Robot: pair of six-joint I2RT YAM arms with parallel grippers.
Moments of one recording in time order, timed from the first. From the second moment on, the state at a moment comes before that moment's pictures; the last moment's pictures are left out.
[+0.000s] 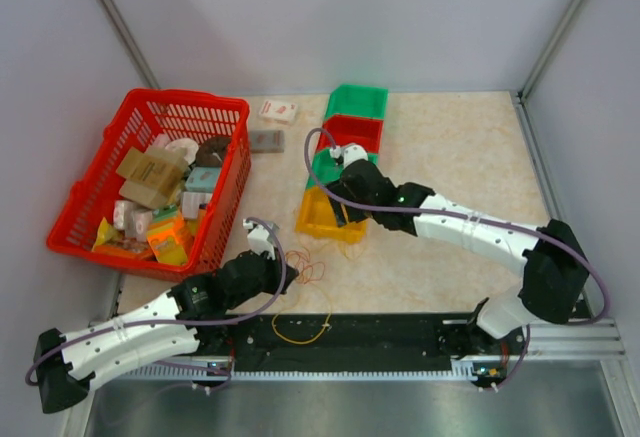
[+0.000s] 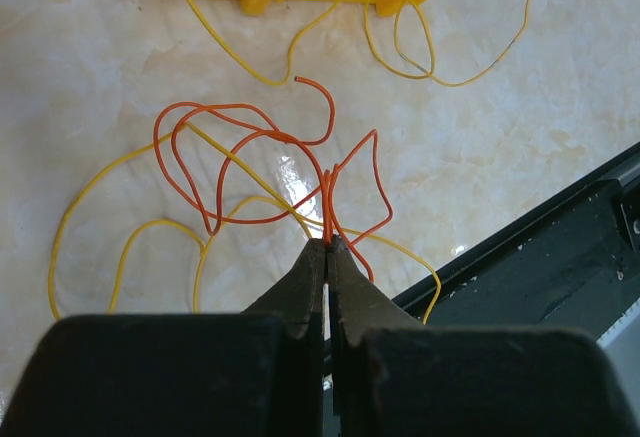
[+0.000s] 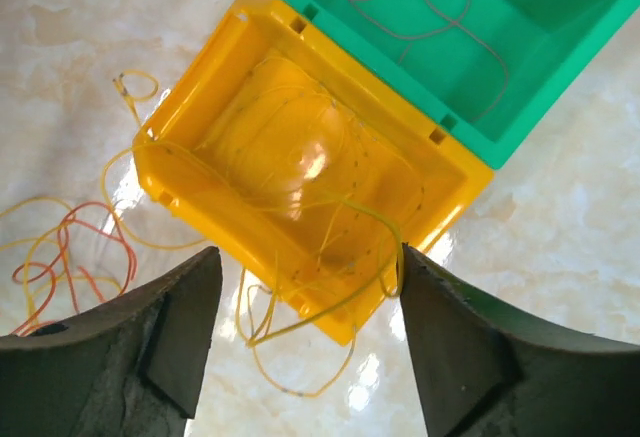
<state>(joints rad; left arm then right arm) -1.04 0.54 0.32 -0.36 -0.25 -0.74 0.92 1.50 1.15 -0.40 0.29 0.29</state>
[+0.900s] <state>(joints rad) -1.04 0.51 0.32 -0.36 -0.25 -0.74 1.13 1.53 1.06 -0.51 0.42 0.61</state>
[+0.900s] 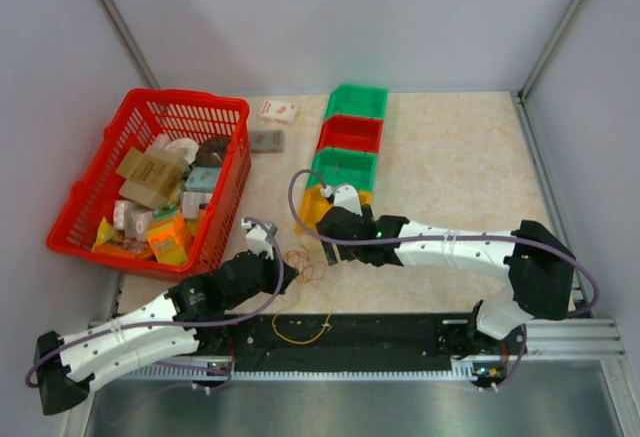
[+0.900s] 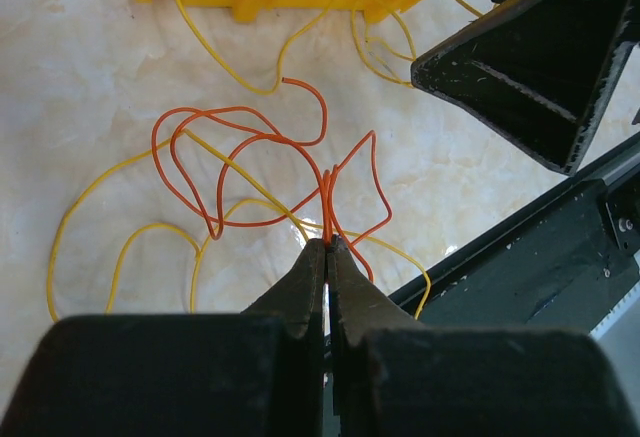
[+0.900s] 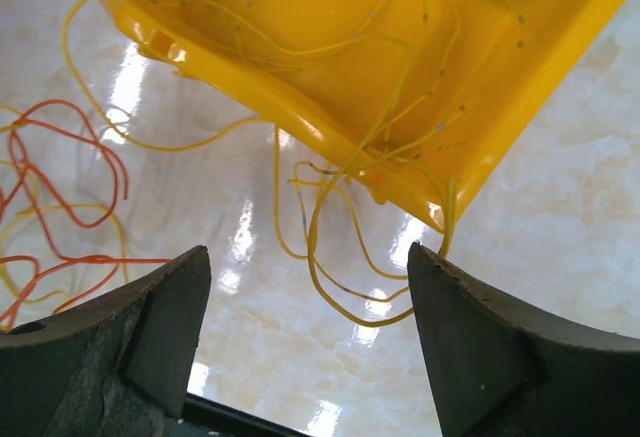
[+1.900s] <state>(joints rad) -1.04 0.48 0.32 -0.37 -0.25 -0.74 1.20 1.57 0.97 -0.45 0.75 0.68</state>
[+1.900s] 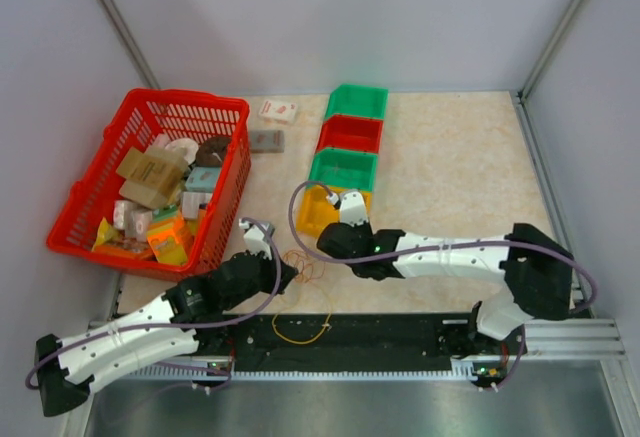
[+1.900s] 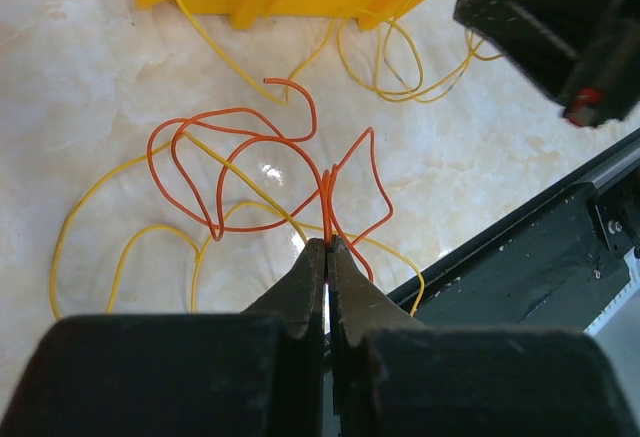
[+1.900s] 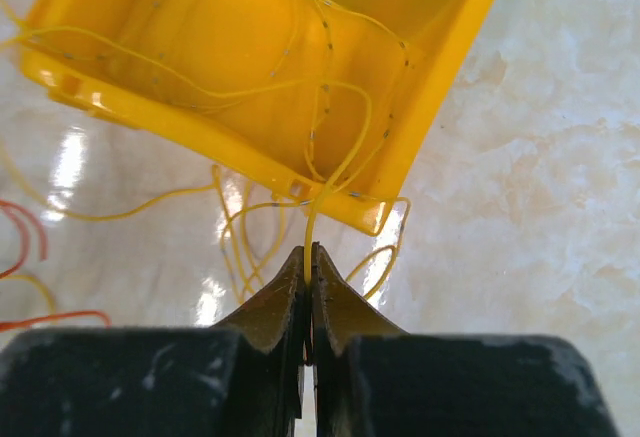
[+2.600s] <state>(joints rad) -1.04 0.46 0.32 -0.38 -0.25 -0.75 0.99 1.43 1.27 -0.38 0.51 0.39</state>
